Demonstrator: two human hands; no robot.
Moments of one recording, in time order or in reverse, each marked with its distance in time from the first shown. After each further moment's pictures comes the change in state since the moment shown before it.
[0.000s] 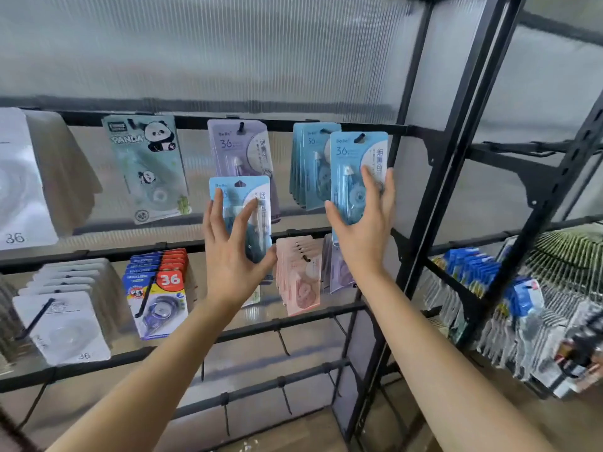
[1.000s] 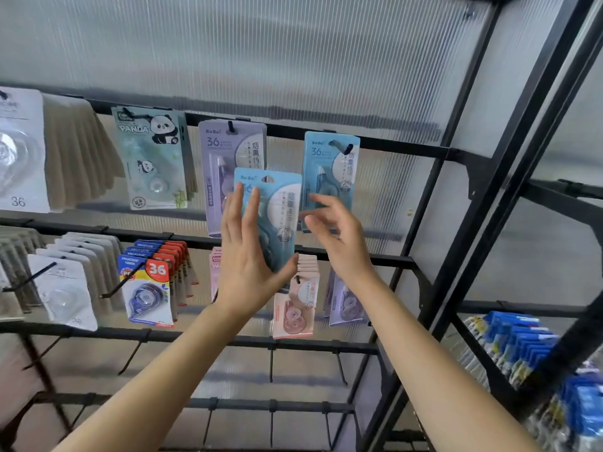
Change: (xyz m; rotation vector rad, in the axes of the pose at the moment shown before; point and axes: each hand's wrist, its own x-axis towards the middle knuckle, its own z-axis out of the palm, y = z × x) left_hand 0.011 0.062 0.055 0.144 0.195 0.037; right_hand 0.045 0.047 0.013 0.621 -0.678 -0.081
